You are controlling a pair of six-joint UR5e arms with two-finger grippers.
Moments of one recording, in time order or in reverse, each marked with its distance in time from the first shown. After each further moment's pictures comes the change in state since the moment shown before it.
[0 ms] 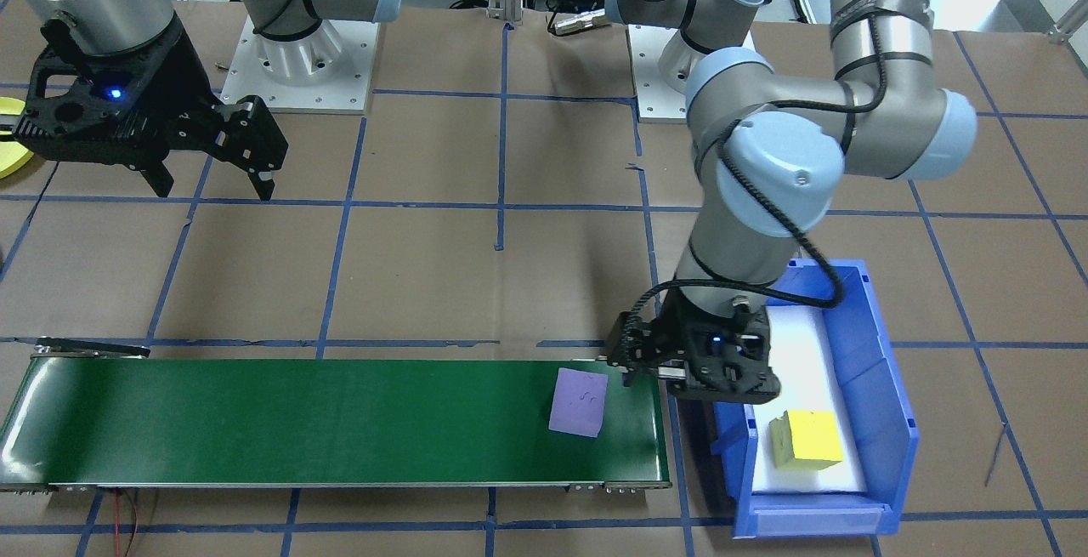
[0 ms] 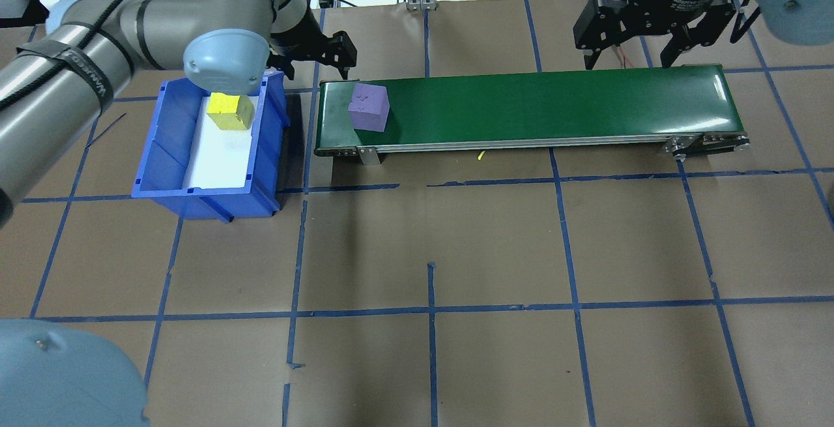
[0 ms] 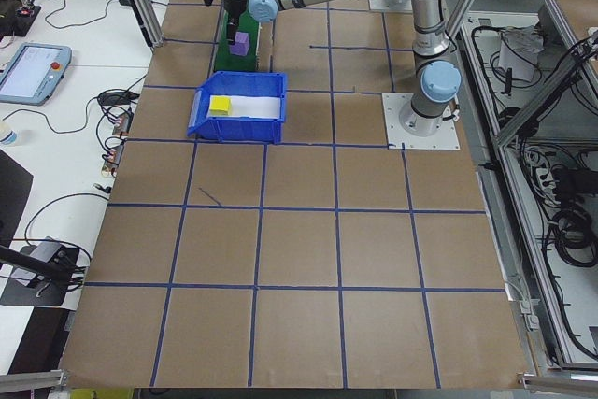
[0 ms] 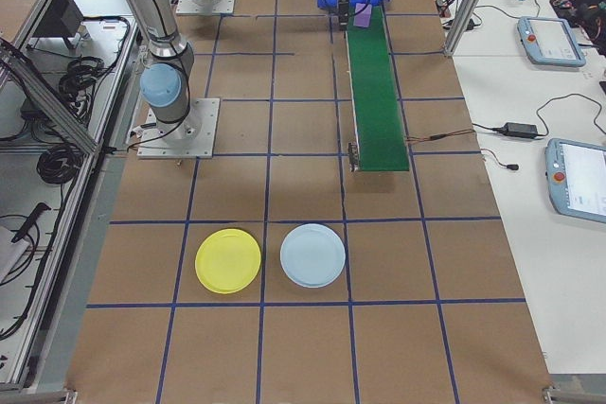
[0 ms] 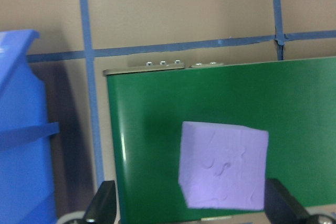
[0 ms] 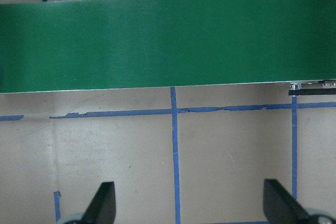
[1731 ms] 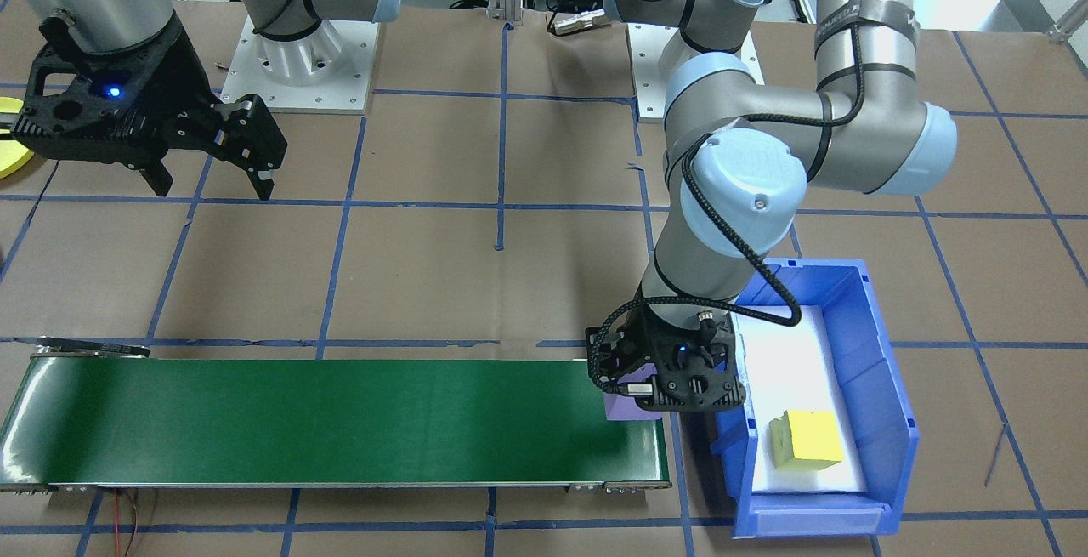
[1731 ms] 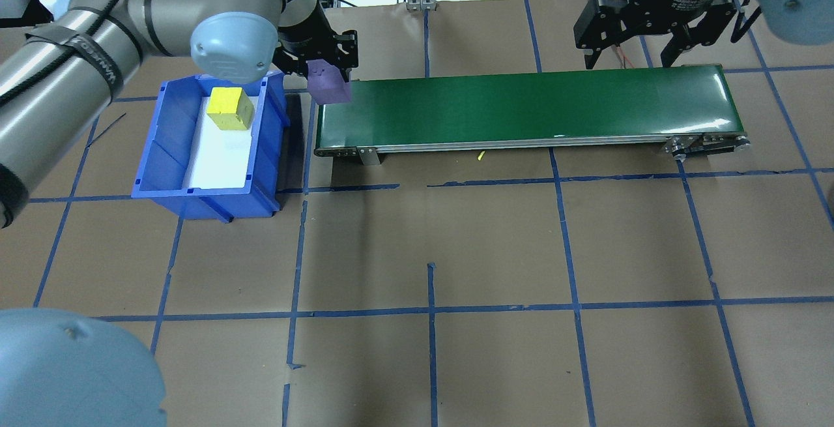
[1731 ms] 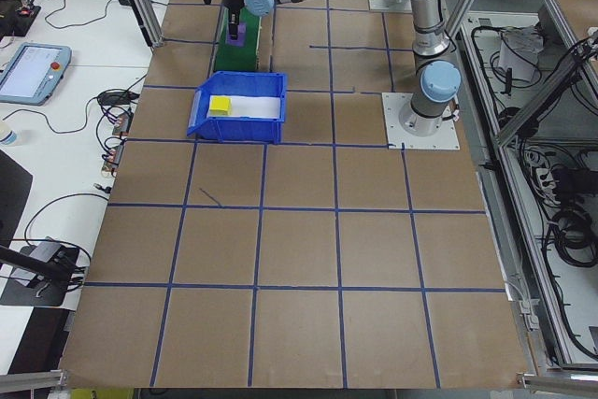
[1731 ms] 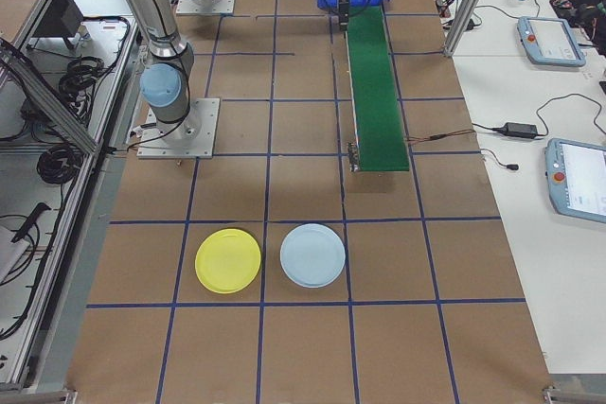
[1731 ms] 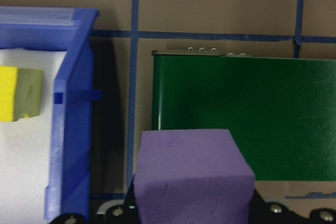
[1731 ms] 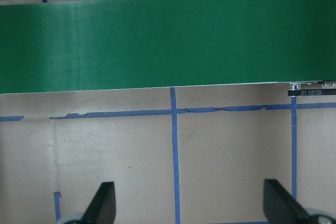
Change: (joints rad) left arm -0.072 -0.054 0.048 -0.040 -0.013 -0.154; right arm -0.001 0.000 -0.001 0.000 0.000 0.000
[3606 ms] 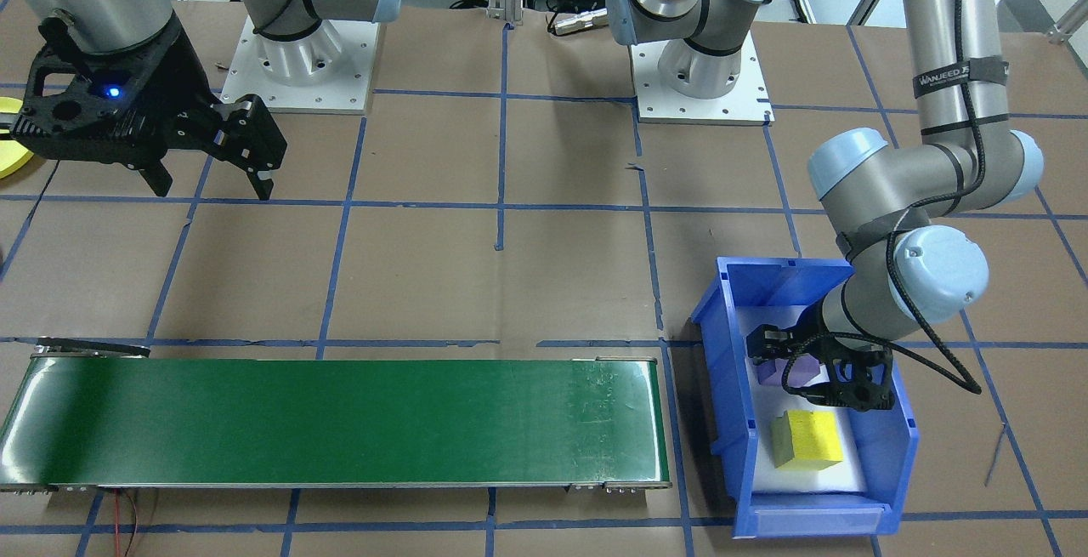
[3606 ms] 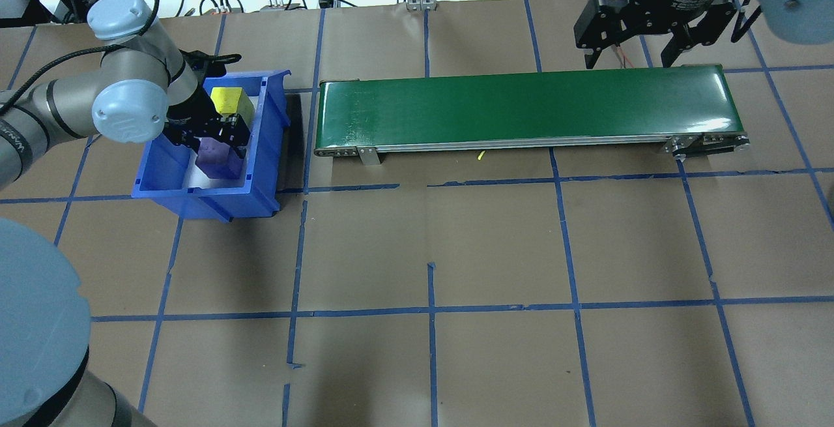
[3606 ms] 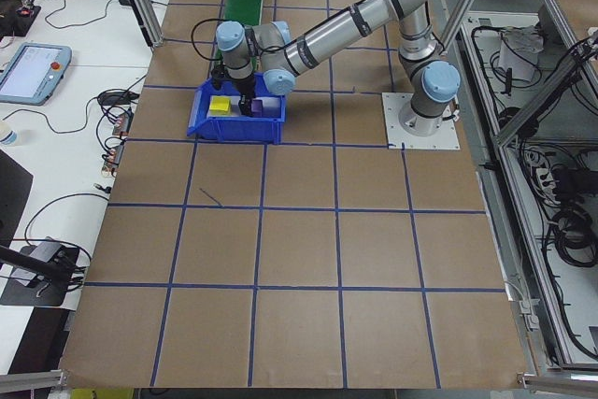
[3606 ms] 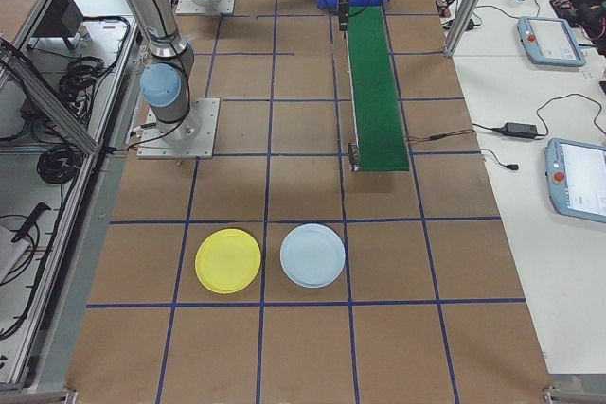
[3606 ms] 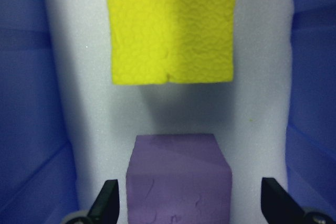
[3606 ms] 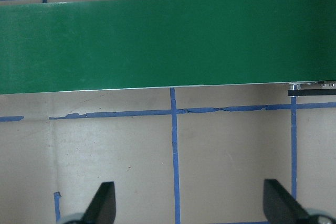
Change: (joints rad) left arm 0.349 0.004 -0.267 0.023 0.056 0.429; right arm 0.000 0.000 0.000 0.000 0.000 0.000
